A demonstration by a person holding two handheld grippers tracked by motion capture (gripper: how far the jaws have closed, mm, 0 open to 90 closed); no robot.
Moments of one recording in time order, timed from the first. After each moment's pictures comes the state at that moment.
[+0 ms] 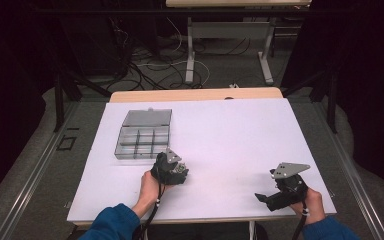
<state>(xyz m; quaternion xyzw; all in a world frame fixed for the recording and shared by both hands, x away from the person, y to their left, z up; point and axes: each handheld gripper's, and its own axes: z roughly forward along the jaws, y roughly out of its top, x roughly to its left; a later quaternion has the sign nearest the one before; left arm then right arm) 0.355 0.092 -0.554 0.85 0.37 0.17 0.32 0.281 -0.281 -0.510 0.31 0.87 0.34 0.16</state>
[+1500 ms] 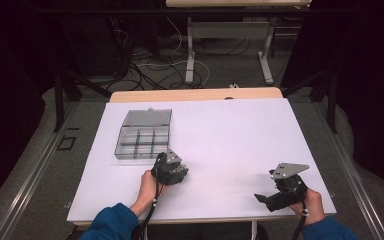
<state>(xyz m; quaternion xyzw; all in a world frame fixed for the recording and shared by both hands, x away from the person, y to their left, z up) 0.356 0.093 -0.555 0.86 0.35 0.14 0.34 0.281 -0.279 -0.511 0.31 0.87 0.34 0.15</state>
